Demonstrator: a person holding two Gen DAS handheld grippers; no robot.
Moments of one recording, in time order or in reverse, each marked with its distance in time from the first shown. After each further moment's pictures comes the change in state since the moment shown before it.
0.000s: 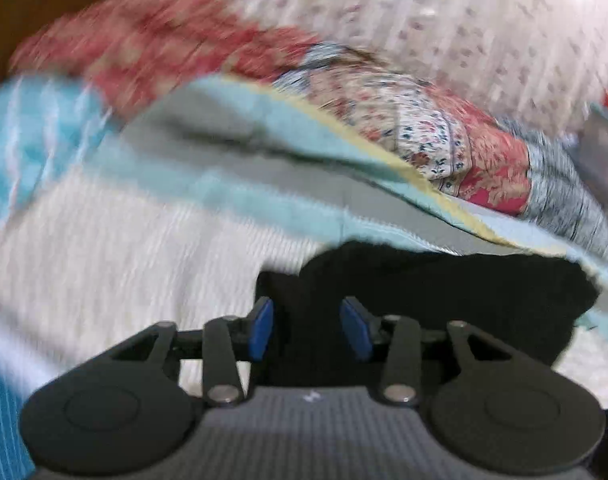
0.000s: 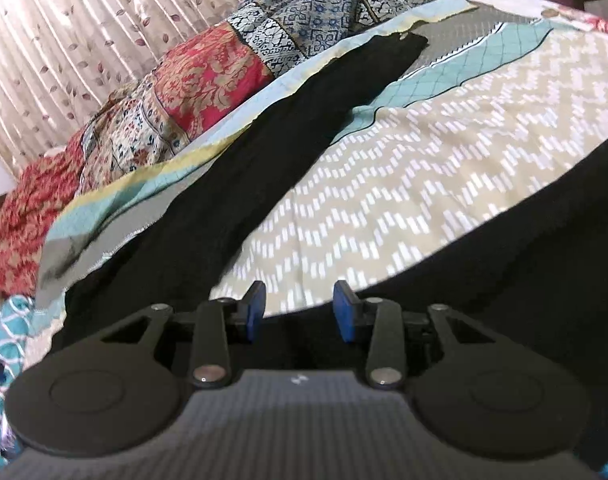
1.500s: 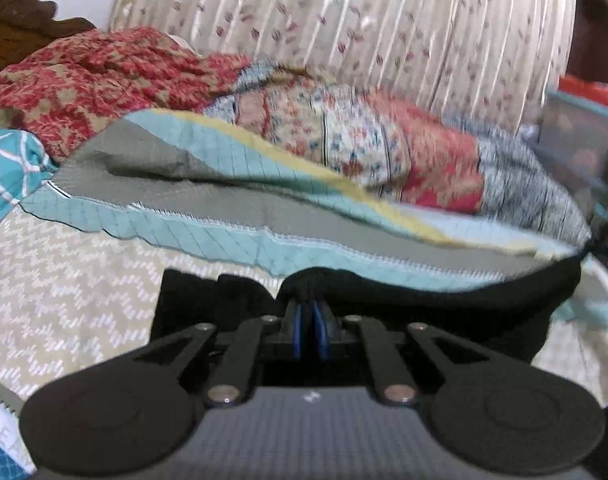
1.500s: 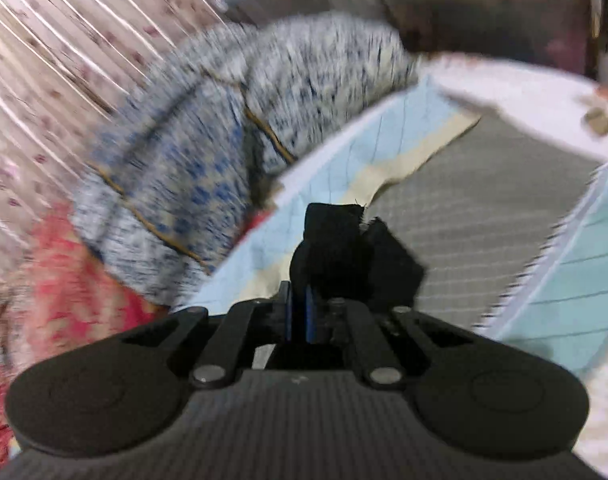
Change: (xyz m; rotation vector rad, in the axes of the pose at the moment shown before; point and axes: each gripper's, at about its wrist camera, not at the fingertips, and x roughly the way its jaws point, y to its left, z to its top) left arm -0.004 -0.077 -0.025 0.041 -0.104 -0.083; right arm 0.100 -0.079 0.294 0.278 -0.155 -0.203
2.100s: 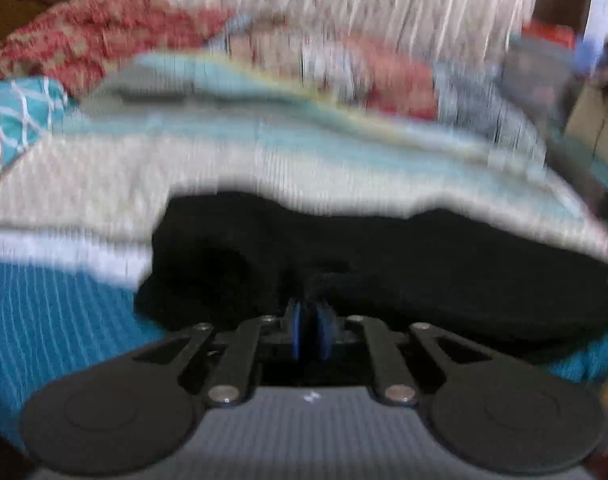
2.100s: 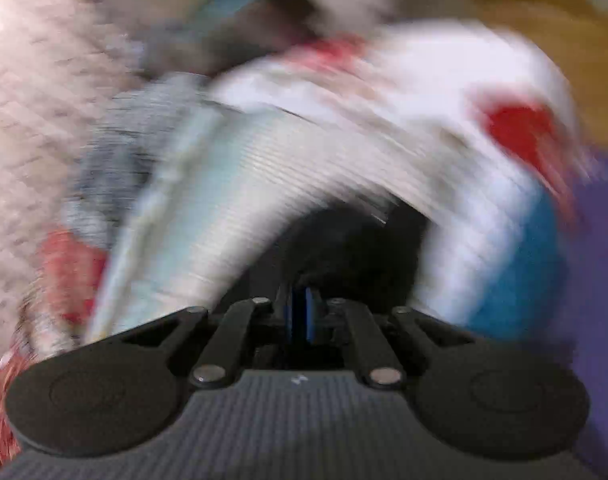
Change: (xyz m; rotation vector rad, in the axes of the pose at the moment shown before) left arm -0.119 0.013 -0.125 0.080 0.227 -0.041; right arm -0.272 -0.276 -0.152 0.292 0.005 -0.113
